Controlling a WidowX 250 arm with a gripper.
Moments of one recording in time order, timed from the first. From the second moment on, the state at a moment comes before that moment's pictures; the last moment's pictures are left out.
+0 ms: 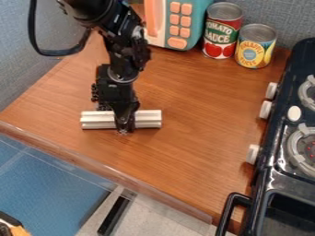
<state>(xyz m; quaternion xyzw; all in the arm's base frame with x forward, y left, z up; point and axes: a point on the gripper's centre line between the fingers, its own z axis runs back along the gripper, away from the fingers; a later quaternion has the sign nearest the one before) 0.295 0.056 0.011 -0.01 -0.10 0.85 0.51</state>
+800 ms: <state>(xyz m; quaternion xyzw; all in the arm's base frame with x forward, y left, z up) 0.302 0.077 0.011 0.00 -0.11 0.87 0.49</state>
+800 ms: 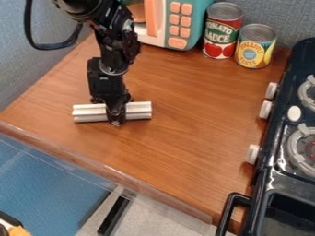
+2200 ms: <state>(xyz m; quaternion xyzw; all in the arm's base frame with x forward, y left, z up) 0.327 0.113 0.012 0.01 -0.13 0.88 0.47</state>
